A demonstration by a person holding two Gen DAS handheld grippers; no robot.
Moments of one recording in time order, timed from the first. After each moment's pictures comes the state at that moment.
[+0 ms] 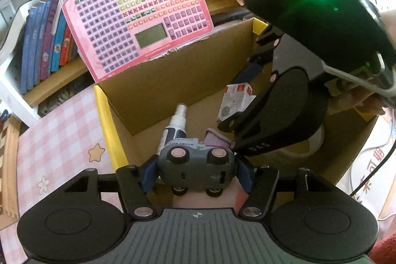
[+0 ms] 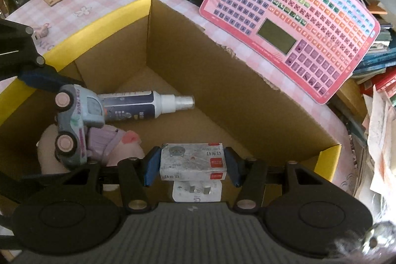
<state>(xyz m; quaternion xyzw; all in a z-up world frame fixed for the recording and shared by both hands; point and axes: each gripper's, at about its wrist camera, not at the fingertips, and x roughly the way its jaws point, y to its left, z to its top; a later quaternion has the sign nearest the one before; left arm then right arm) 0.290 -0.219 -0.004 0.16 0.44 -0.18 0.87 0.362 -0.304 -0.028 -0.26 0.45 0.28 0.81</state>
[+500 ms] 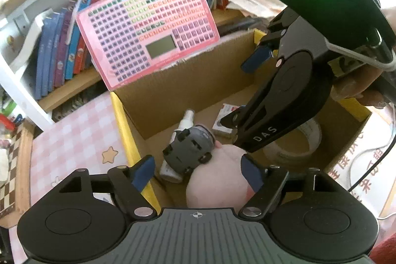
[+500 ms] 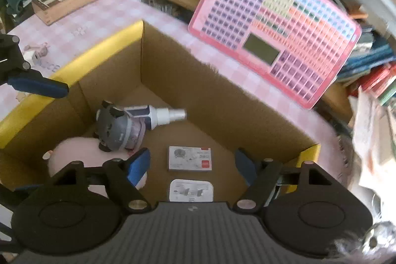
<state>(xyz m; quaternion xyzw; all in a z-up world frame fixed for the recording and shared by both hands) 0.266 -0.212 0.013 0.16 0.40 -0.16 0.89 0.345 -0.308 0.004 -0.25 0.42 0.26 0.84</state>
